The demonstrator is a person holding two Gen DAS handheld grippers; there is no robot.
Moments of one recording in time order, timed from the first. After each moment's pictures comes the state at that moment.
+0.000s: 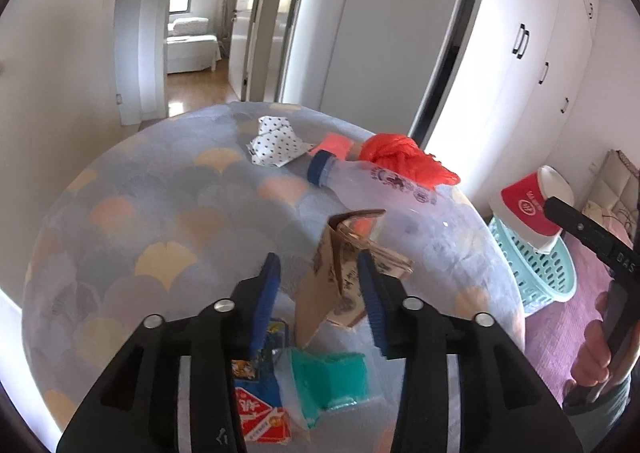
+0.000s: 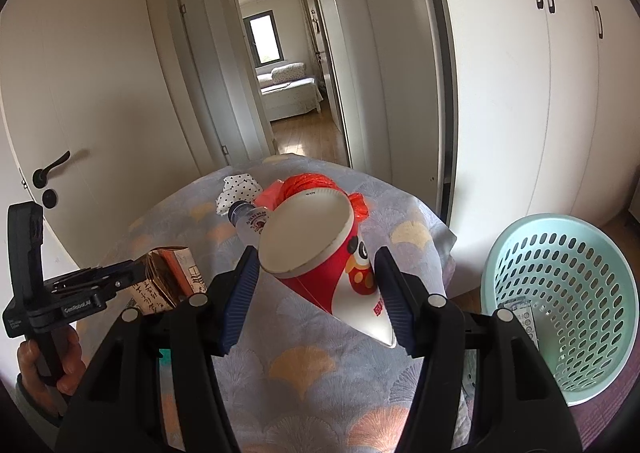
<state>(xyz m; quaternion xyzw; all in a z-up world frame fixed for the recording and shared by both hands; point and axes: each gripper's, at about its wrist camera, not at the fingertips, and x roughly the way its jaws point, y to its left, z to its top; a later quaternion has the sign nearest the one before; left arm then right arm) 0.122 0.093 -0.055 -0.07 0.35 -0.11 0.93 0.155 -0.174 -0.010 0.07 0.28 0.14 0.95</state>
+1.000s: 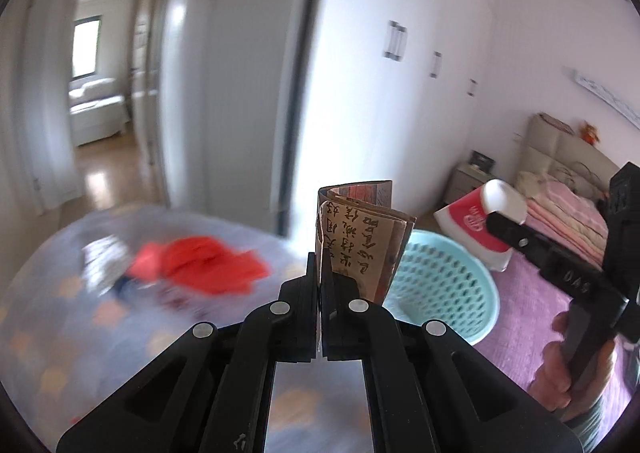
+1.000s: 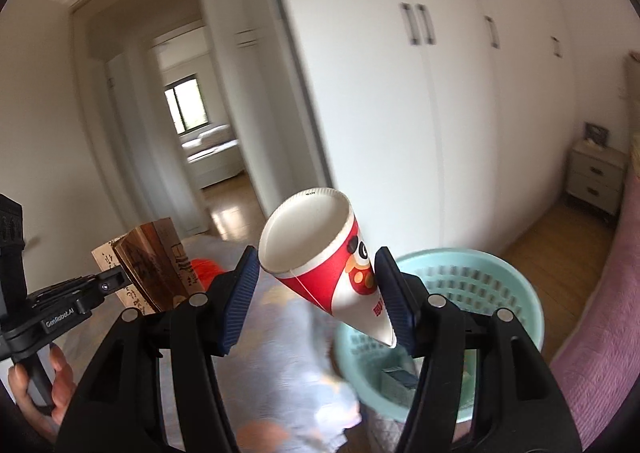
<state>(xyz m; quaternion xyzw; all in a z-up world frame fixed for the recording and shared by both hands) 0.142 -0.096 0.029 0.00 0.27 -0.28 0.92 0.112 -0.308 0.036 0.14 0.20 -0.02 0.97</state>
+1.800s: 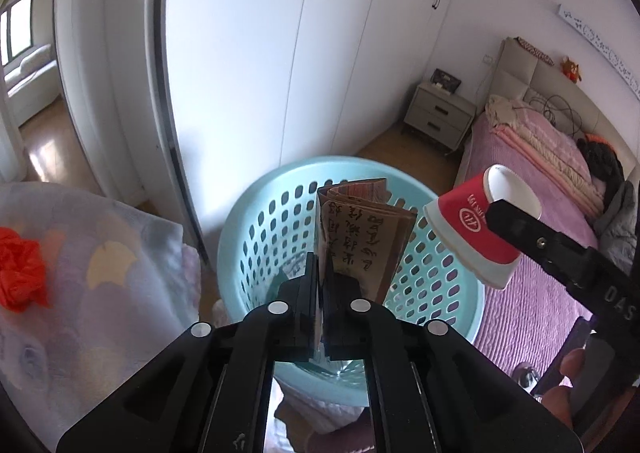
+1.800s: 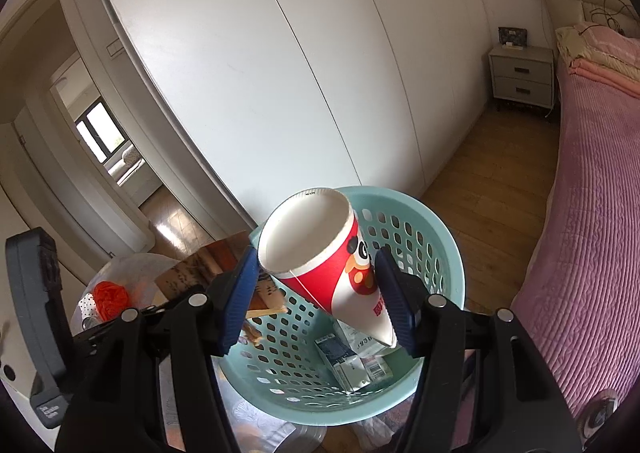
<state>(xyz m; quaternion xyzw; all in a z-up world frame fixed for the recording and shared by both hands) 0.208 -0.279 -0.070 0.06 0.40 -0.34 0.85 0.123 -0.427 -0.033 0.26 0.27 -0.14 0.92</state>
